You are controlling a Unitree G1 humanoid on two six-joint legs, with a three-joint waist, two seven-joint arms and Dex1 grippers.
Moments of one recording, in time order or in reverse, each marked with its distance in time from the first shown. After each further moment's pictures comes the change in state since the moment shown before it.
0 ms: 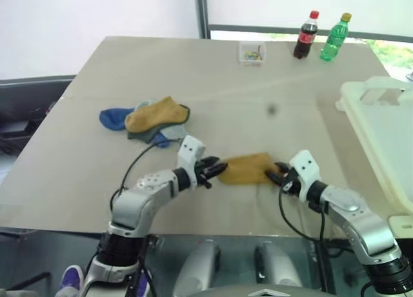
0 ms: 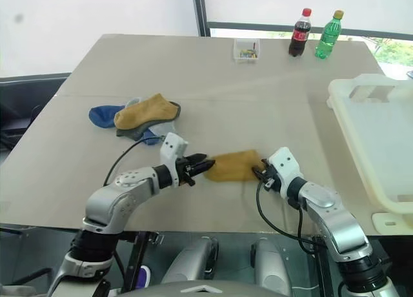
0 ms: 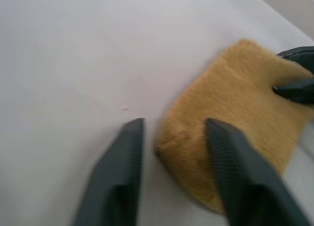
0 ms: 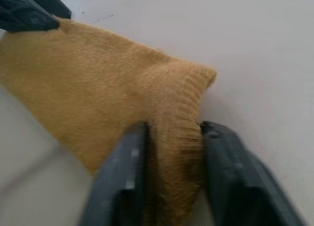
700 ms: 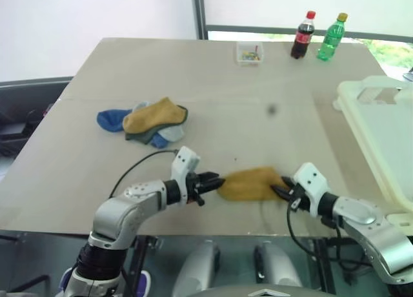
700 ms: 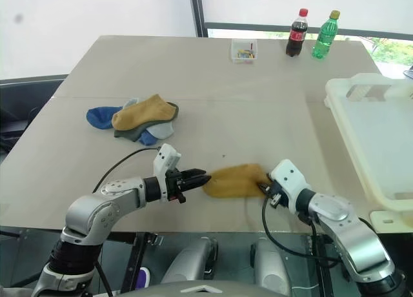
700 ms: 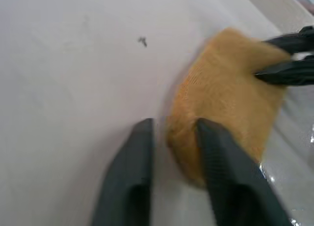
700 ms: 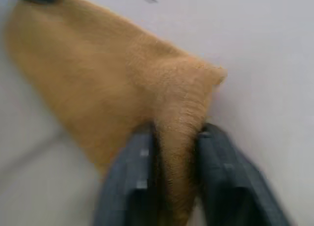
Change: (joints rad) left arm 0.092 0.108 0.059 -0.103 -0.135 0.103 -0.096; right arm 0.098 -0.125 -0.018 -0.170 0.001 0.099 0.056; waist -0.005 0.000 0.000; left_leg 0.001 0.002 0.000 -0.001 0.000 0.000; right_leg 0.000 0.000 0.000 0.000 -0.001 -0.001
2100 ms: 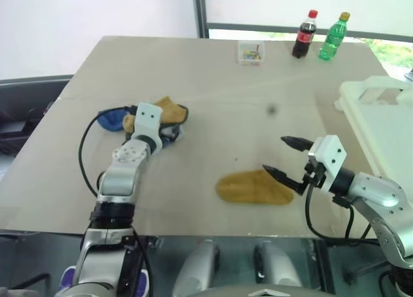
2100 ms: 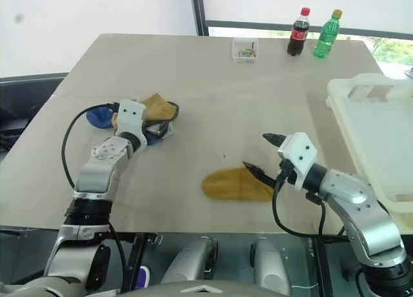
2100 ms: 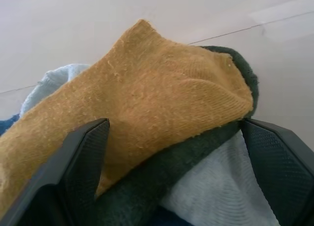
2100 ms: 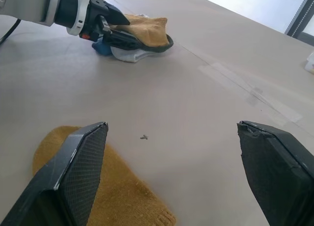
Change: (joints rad) left arm -0.308 -0.051 0.122 0.445 0.491 -0.386 0.379; right arm -0.112 0.013 -0.149 -0.077 0.153 -0.144 0.126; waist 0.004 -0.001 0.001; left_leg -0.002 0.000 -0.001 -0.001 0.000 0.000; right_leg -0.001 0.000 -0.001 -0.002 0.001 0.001
